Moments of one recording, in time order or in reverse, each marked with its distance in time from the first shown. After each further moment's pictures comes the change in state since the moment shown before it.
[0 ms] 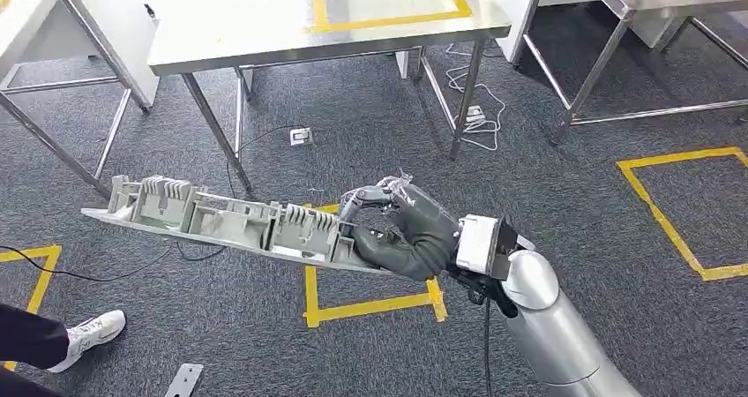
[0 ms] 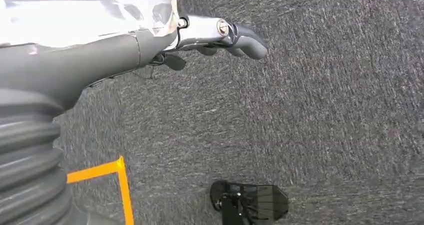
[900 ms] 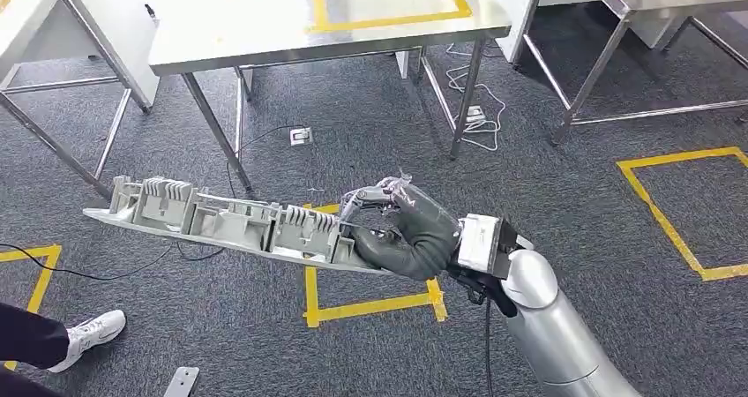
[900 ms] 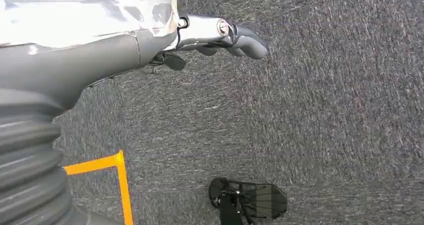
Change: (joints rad) left arm 0.000 0.012 -0.020 0.034 0.058 0.019 -0.016; right arm 0.000 0.002 -0.001 0.009 -0.006 0.010 -0.011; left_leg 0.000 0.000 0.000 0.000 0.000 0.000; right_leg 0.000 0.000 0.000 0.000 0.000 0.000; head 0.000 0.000
